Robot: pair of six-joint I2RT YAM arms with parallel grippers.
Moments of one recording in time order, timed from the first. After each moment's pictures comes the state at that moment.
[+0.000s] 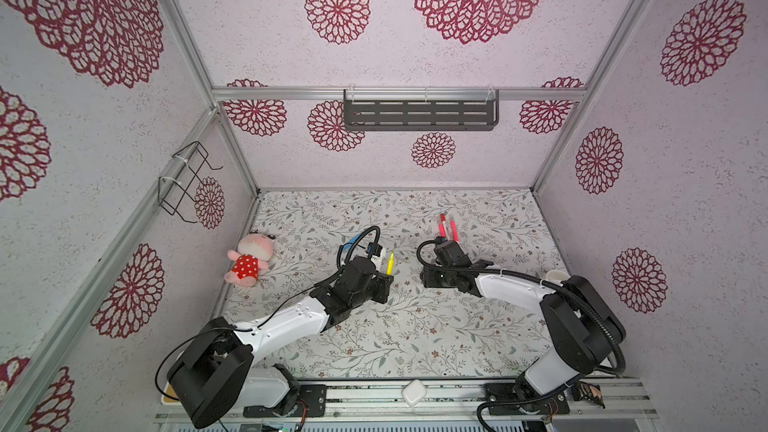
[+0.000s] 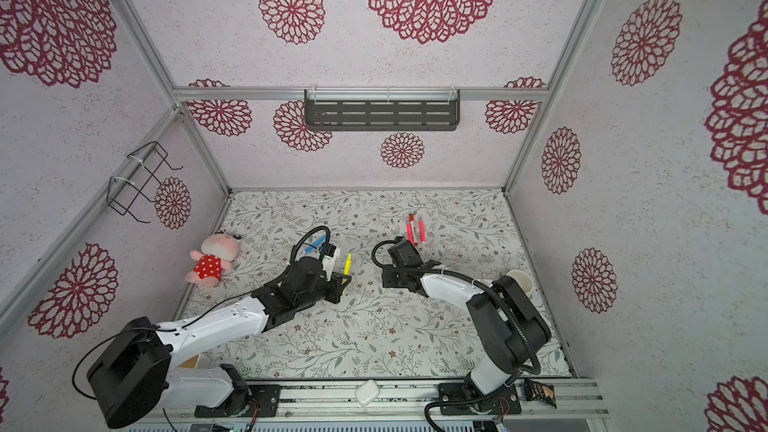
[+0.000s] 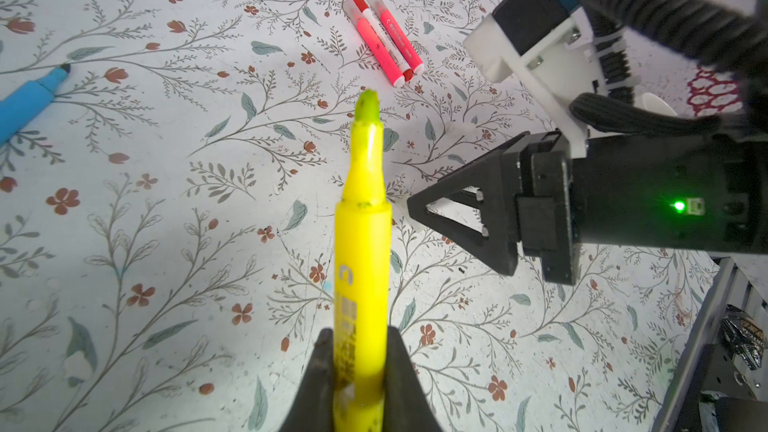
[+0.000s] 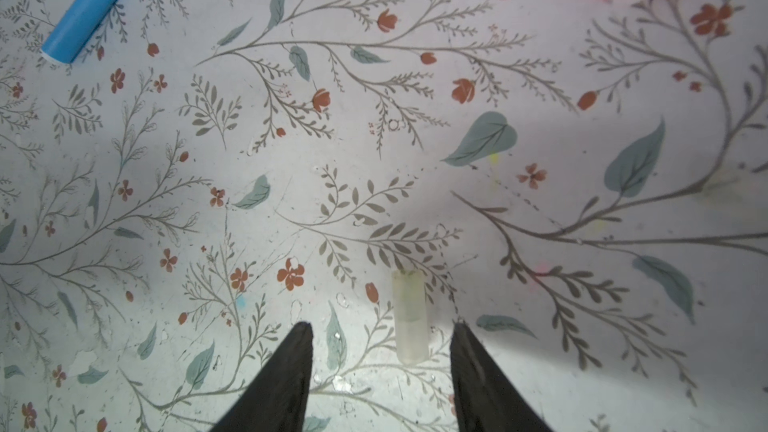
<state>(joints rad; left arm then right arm) -0.74 1.33 0.67 0.06 -0.01 -0.42 0.63 1.63 0.90 -0.22 0.01 0.53</state>
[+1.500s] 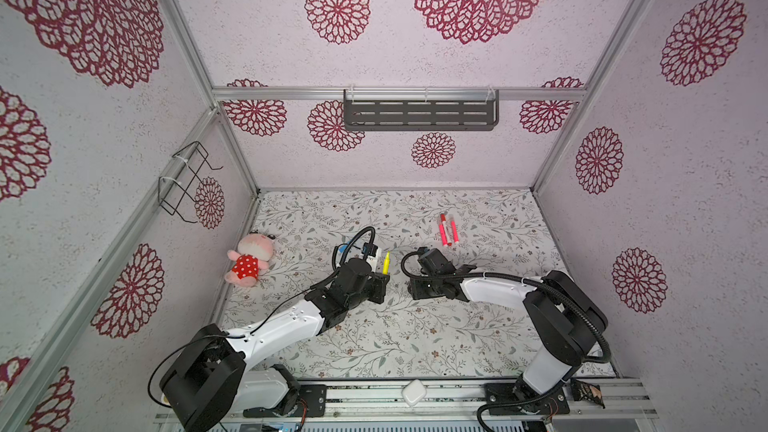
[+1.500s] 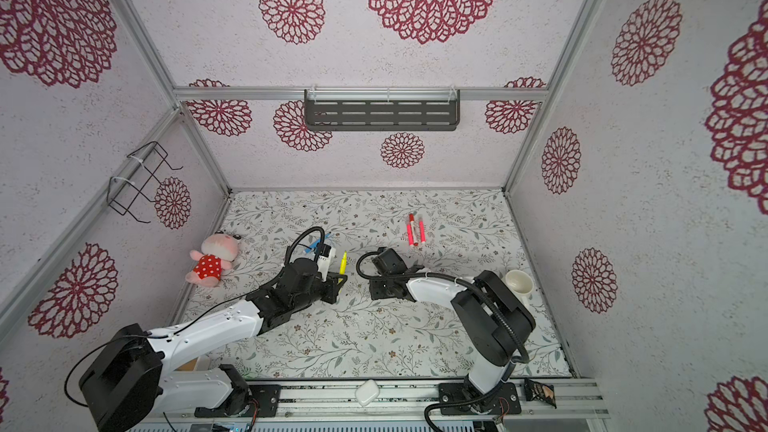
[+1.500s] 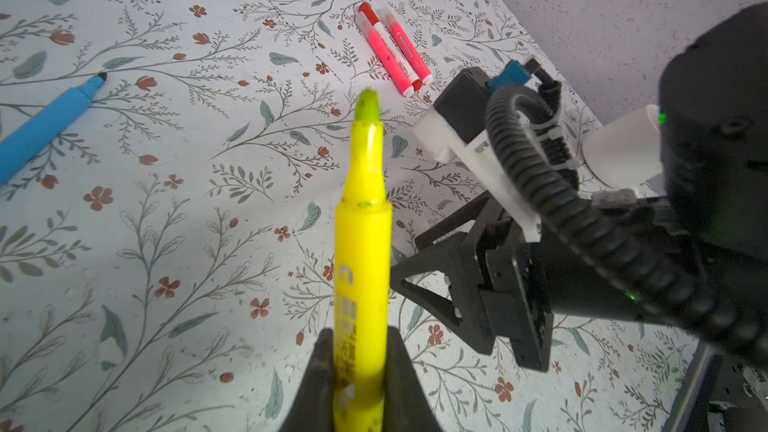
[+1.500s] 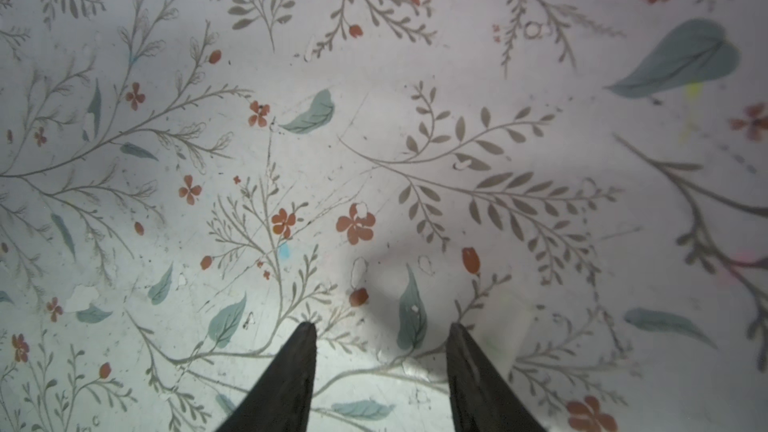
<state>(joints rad) -0.73 1.29 0.65 0.06 -0.04 -0.42 0.75 1.67 0.91 -0.25 -0.02 0.54</state>
